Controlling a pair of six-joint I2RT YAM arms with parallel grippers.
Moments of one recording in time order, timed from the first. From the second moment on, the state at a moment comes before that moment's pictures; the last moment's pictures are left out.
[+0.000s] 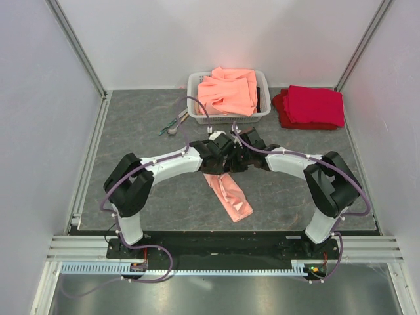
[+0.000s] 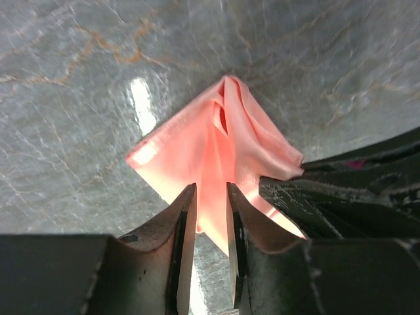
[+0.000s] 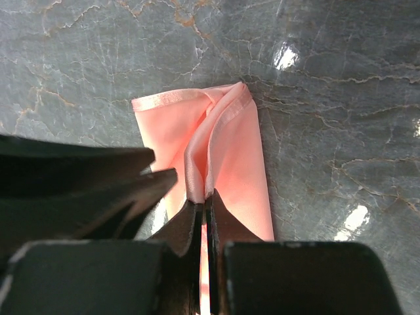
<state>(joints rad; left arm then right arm) -0.83 1.82 1.28 -0.58 -0.30 -0.64 0.59 1.74 0.99 -0.11 -0.35 0.55</state>
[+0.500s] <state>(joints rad) -0.88 1.92 1.34 -0.63 -0.42 -0.64 0.58 1.73 0.97 -0.07 -0.37 0.58</state>
